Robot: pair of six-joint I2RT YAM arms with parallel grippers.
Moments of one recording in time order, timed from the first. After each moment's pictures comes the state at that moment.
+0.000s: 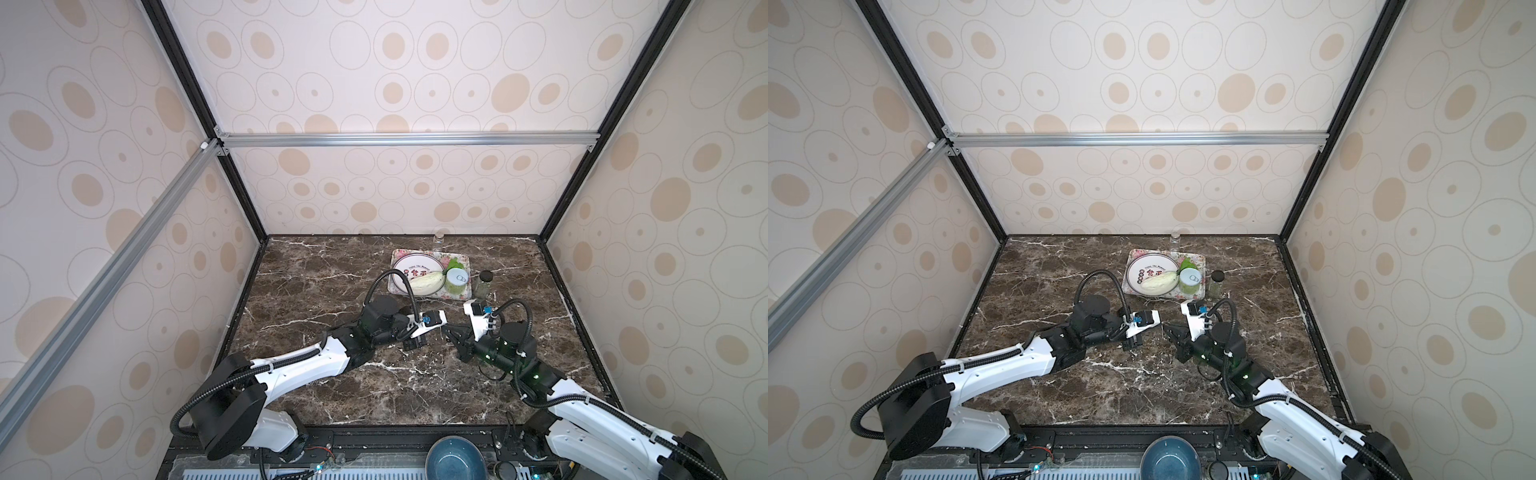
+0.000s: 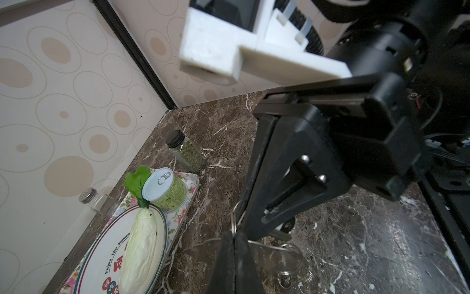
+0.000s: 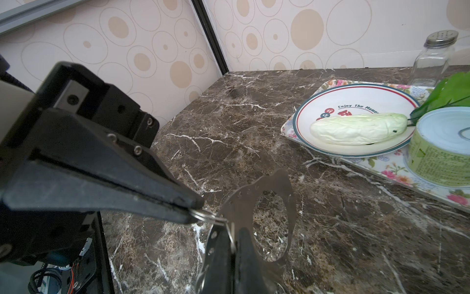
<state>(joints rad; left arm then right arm) -0.87 1.39 0.80 0.26 0.33 0.50 0.59 0.85 0.34 0.27 -0.27 0.31</state>
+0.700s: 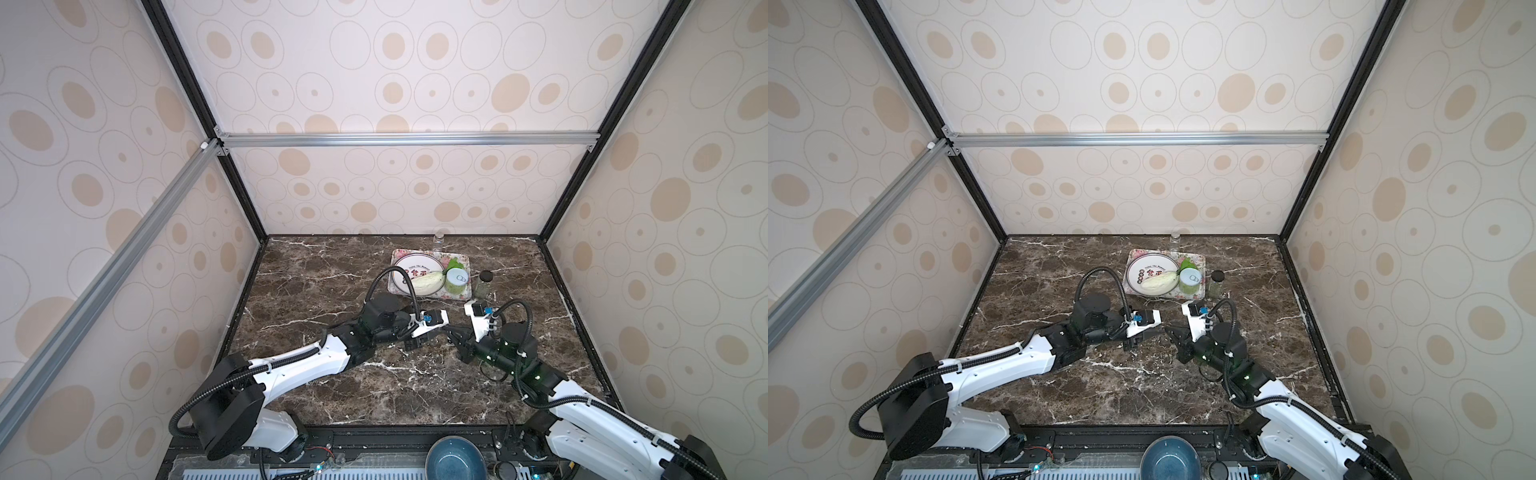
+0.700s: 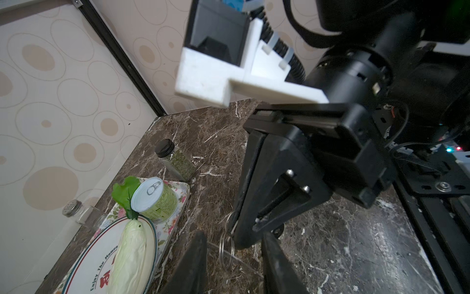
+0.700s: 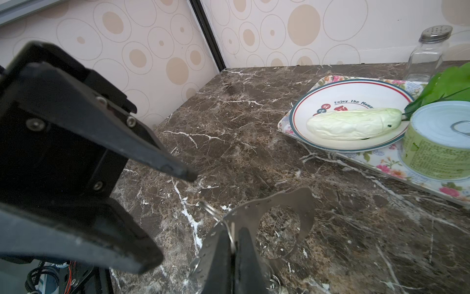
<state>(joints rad) -0.87 1.39 0.85 0.21 0.41 0.48 0.59 0.83 0.34 0.23 -0.27 0.31</state>
